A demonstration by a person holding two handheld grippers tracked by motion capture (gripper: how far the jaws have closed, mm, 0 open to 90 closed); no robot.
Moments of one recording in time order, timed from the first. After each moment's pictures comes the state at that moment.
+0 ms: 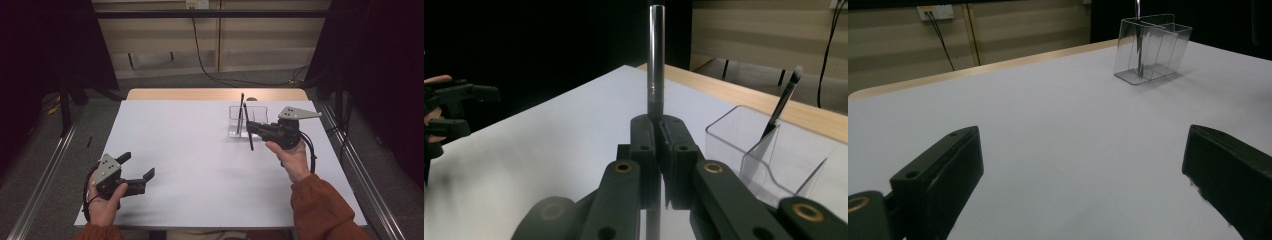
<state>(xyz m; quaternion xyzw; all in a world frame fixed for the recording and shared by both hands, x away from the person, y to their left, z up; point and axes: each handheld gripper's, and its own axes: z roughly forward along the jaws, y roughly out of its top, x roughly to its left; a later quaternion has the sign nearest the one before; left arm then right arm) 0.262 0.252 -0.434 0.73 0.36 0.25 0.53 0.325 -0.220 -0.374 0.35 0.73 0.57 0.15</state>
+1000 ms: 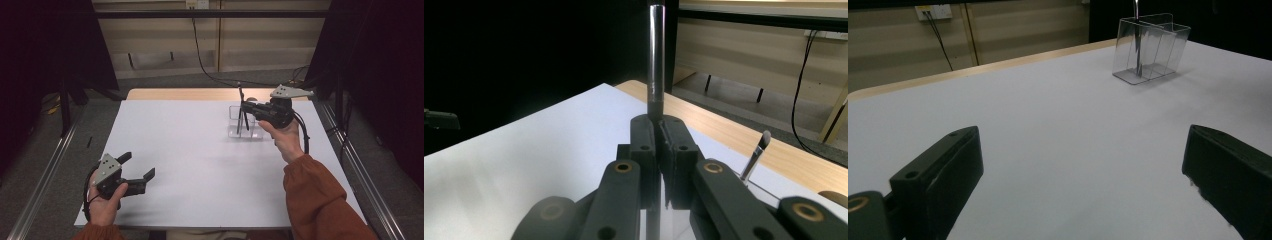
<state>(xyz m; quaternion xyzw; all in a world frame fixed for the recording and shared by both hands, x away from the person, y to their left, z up) 0.262 0.251 -0.435 0.73 0.35 0.24 0.53 0.369 -0.208 -0.348 0.35 0.73 0.56 0.19</state>
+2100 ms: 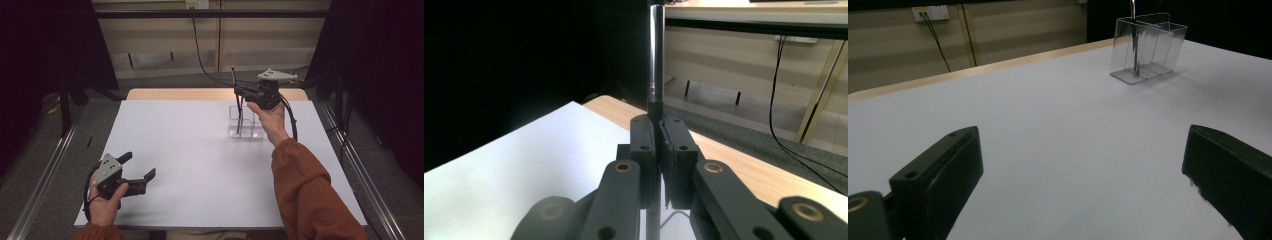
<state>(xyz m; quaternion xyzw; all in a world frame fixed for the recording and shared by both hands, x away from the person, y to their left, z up) 0.263 0.250 -0.435 0.73 0.35 0.24 0.53 0.429 -0.189 -0.347 0.38 0.70 0.56 0.21</state>
